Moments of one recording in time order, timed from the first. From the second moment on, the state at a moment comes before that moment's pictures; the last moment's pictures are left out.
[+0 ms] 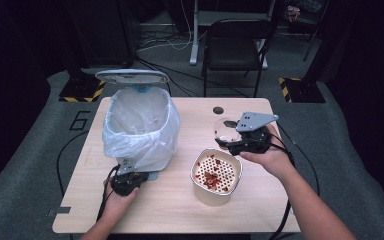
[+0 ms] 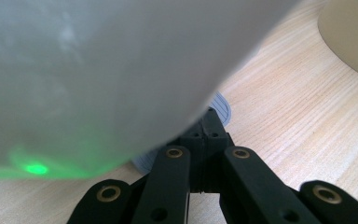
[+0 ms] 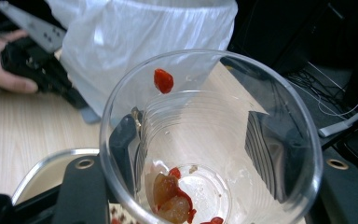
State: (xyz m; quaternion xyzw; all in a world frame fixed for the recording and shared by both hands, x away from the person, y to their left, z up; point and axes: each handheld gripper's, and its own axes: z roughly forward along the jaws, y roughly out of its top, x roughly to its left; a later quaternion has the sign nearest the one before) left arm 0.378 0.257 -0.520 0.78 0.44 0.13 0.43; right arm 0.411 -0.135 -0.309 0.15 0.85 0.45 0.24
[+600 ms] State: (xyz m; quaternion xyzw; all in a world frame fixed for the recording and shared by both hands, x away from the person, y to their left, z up) left arm 0.378 0.256 -0.520 0.78 0.44 0.14 0.43; right arm 0.435 -0.053 -0.265 0.17 0.82 0.51 0.20
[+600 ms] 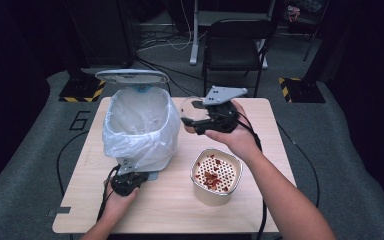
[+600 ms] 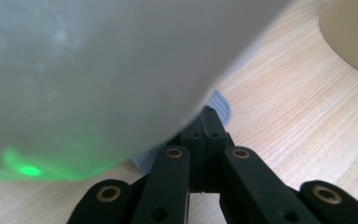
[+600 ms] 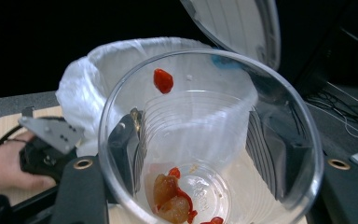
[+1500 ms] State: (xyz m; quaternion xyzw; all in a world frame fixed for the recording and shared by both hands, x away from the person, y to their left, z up) left arm 0.381 0.258 -0.519 0.79 0.43 0.15 0.42; right arm 0.469 0.064 -0.265 0.17 0.83 0.50 0.18
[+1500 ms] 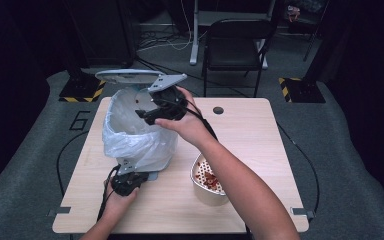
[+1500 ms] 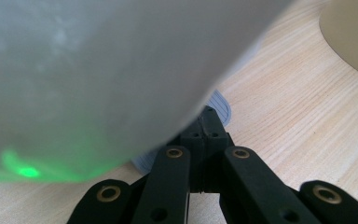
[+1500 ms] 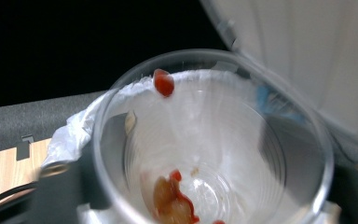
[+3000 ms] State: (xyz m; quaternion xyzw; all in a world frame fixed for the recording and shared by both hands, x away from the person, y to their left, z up) left arm 0.382 0.259 -0.517 0.79 0.44 0.13 0.42; right arm 0.351 -0.225 -0.394 0.41 0.72 0.47 0.30
